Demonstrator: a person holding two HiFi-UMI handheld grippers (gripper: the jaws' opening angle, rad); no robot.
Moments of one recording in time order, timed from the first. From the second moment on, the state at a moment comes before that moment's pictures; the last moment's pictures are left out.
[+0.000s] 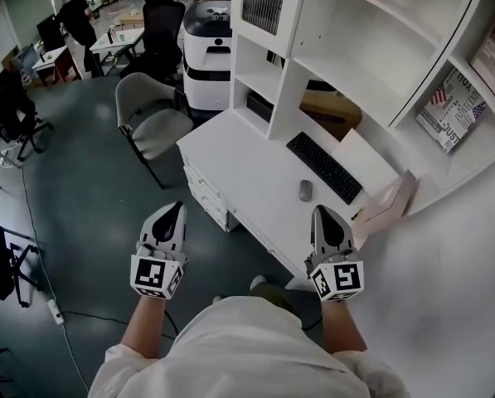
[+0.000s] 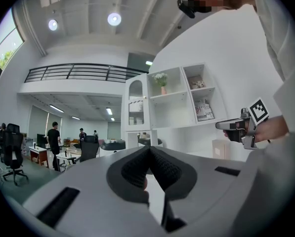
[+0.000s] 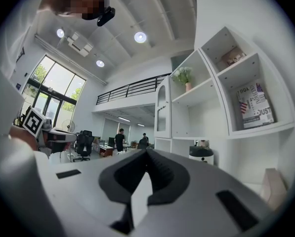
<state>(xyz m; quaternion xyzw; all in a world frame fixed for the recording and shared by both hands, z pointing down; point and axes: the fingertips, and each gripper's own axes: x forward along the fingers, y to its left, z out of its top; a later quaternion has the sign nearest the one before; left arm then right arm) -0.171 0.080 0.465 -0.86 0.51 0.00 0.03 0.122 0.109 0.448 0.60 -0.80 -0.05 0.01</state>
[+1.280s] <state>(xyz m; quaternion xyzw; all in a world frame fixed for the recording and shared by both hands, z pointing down) -0.093 -0.195 0.457 -0.86 0.51 0.01 0.02 0.160 -0.166 0.461 0.56 -0.83 -0.03 0.01</state>
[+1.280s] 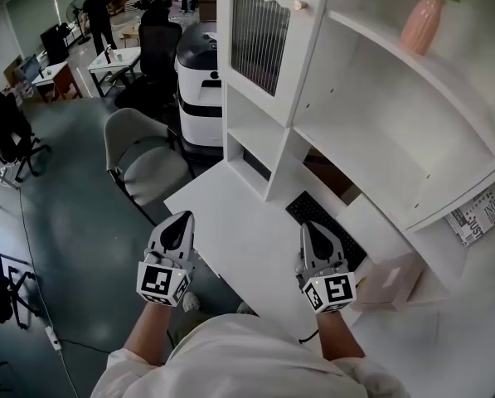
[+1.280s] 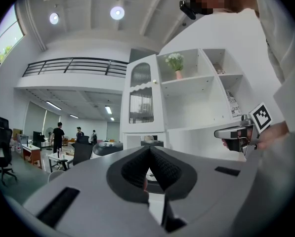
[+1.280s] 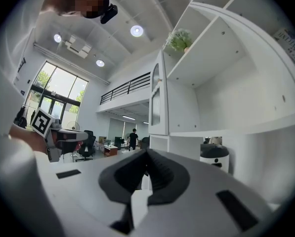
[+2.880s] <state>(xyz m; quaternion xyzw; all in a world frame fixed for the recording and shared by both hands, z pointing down) -0.066 -0.269 0.394 -0.90 0.42 0.05 0.05 0.204 -0.121 0.443 0.67 -0.74 -0.04 0.00</state>
